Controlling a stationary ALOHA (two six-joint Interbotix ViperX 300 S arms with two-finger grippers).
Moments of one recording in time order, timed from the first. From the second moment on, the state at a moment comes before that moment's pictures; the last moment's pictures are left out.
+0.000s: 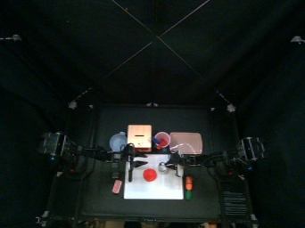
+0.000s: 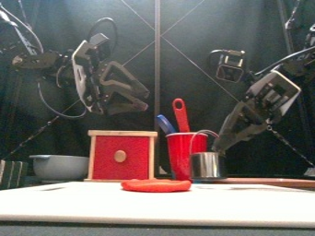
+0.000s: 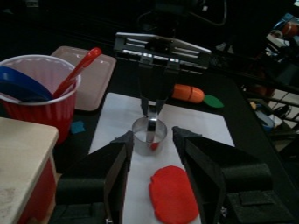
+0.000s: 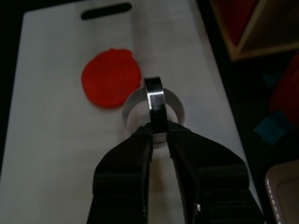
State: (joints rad) left arm -0.01 -0.05 0.98 -0.04 -0.73 -0.21; right arm 0.05 -0.12 0.96 0.14 -0.29 0.03
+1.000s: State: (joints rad) left arm -0.01 -0.05 1.03 -0.04 -0.73 -0.21; right arm 0.12 0.08 0.77 0.17 -0.27 0.03
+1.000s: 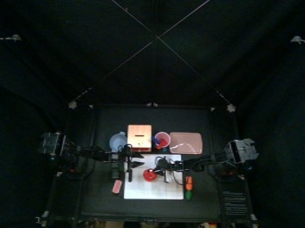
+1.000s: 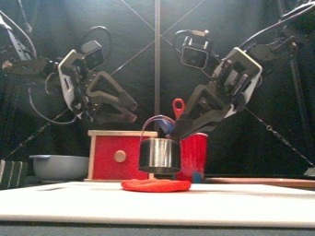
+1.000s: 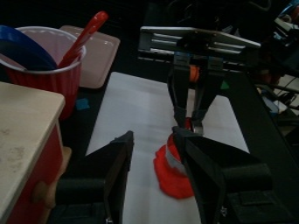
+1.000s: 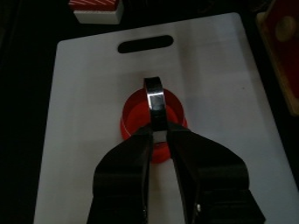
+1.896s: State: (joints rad) left arm -0.01 -0.05 1.03 -0.04 -0.73 -0.21; right arm 0.13 0.08 0.75 0.19 -0.26 0.03
